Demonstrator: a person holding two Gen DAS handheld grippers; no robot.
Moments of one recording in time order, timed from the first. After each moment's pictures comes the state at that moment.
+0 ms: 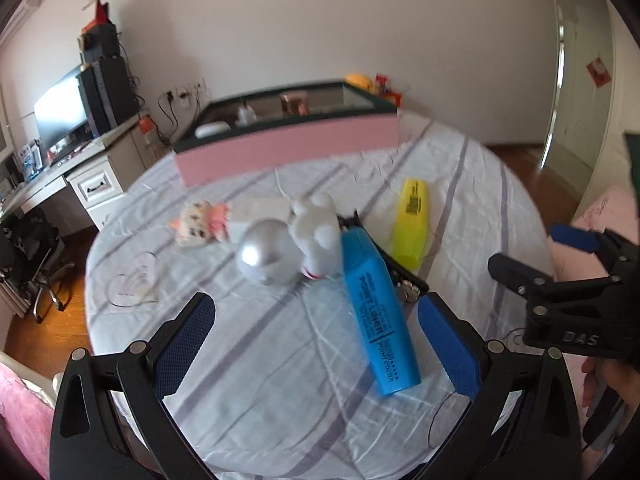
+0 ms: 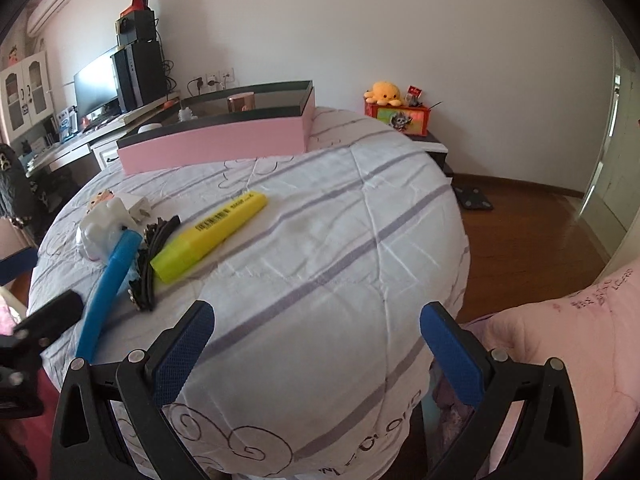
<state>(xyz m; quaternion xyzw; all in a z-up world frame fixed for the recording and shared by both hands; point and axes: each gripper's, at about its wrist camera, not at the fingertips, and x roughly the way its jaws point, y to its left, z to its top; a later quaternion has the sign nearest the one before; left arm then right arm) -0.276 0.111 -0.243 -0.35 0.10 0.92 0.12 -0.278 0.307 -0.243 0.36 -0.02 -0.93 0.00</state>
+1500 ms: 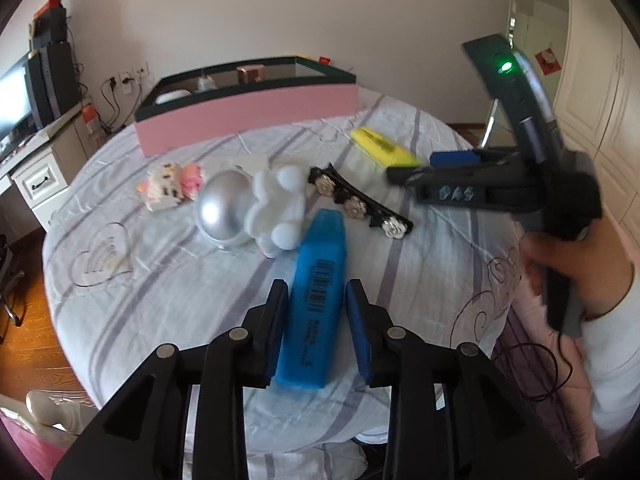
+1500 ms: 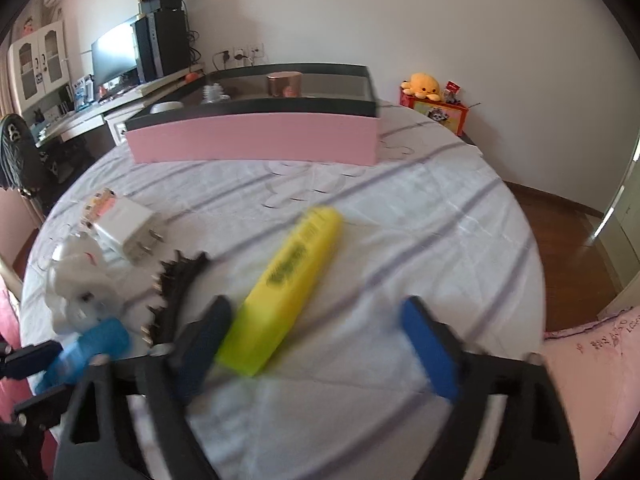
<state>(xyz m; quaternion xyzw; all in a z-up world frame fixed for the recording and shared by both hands) -0.265 0.073 -0.258 -0.38 0.08 0.89 0.24 -0.341 0.274 -0.244 0.40 0.02 -0.92 0.02</state>
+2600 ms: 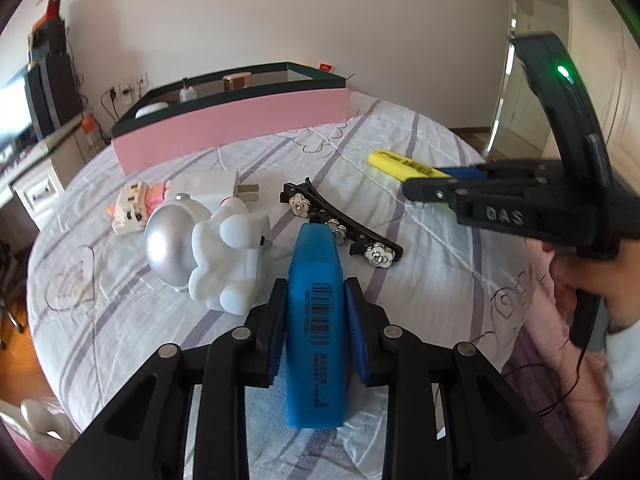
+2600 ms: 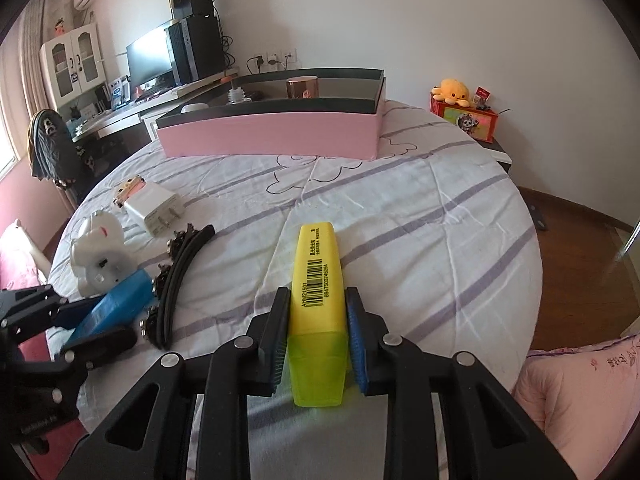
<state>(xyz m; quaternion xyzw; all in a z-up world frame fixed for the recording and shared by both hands) -0.273 0.104 -0.265 -0.35 0.09 0.90 0.23 -0.333 0.288 -0.245 0.38 0.01 -0.92 0.11</state>
